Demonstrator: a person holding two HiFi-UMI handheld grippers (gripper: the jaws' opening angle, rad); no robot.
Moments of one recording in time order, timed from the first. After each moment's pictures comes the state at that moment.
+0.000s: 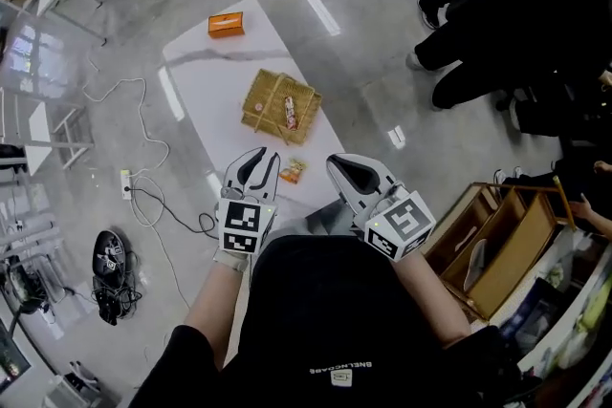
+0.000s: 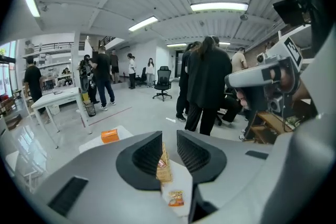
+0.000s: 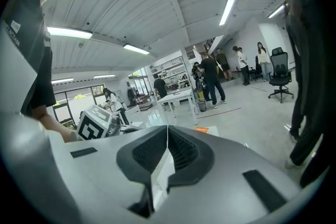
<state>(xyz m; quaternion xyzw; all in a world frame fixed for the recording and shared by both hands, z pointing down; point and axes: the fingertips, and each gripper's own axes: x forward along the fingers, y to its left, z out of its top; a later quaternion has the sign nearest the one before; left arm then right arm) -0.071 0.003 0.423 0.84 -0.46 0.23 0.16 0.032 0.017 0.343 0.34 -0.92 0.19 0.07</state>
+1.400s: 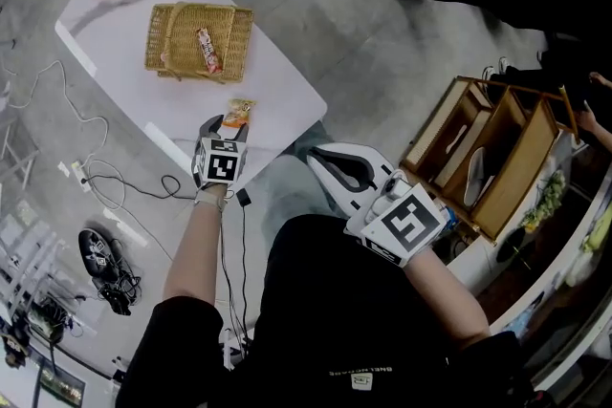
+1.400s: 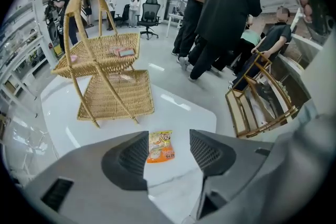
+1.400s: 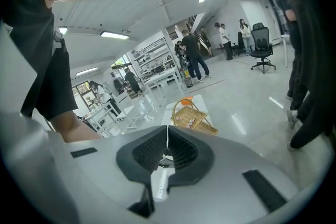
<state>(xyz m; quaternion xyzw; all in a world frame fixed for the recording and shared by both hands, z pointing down) -0.037 0.054 0.777 0.76 -0.31 0.48 0.31 0.093 0.062 0.470 0.37 -0.87 0.30 0.15</state>
